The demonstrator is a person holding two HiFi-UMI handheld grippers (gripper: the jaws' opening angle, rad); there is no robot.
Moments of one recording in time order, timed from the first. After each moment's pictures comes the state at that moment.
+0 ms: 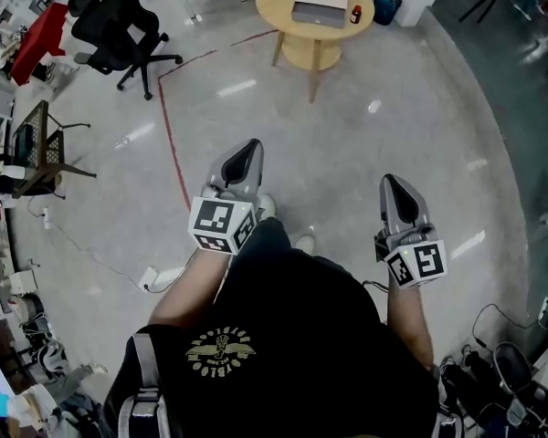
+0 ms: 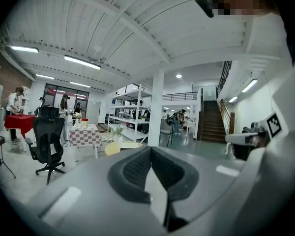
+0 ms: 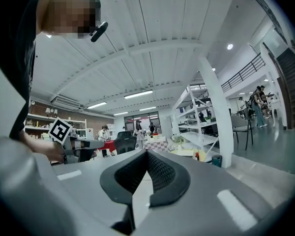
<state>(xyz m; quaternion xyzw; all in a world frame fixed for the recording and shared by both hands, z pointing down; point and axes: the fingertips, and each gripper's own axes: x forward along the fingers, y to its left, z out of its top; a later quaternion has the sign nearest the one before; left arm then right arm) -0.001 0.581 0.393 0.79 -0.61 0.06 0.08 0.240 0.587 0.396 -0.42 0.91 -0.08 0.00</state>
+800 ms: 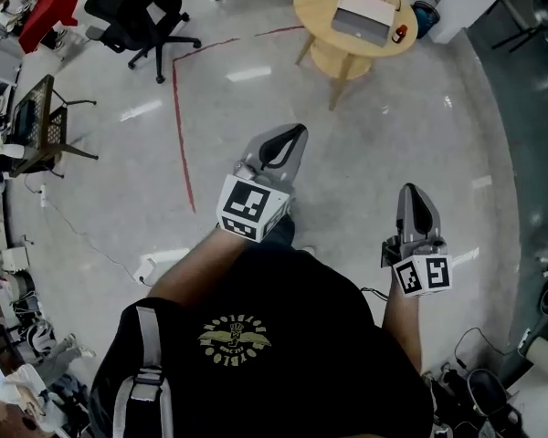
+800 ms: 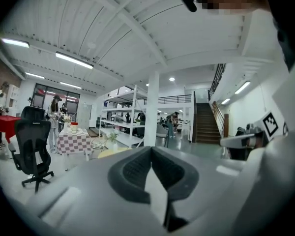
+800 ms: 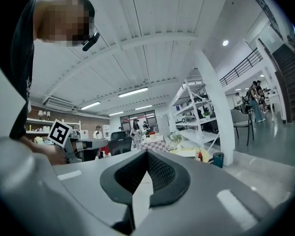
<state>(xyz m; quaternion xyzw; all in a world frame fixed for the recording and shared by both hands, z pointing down) -0.068 0.462 0.392 0.82 -0.57 0.05 0.05 0.148 0.482 0.405 -0.44 0.90 -0.10 0.00</state>
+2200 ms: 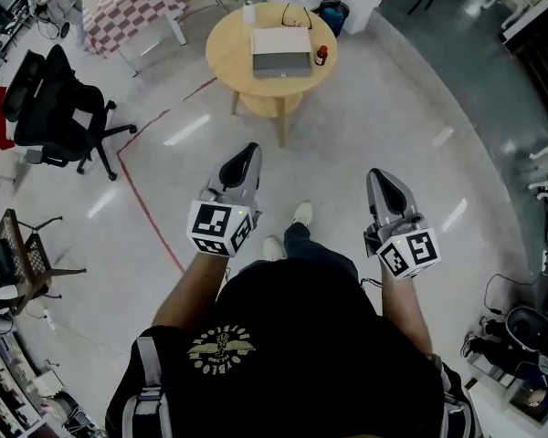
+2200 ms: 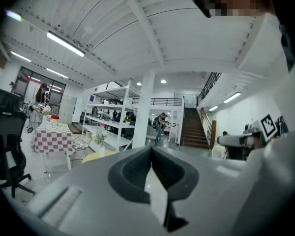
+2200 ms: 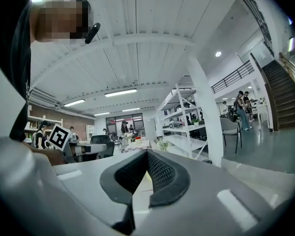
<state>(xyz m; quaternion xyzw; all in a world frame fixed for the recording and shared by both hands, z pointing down) -0.092 0.286 0.385 0.87 -0.48 0.03 0.08 0.122 0.341 0.379 -0.52 0.85 -0.08 0.01</state>
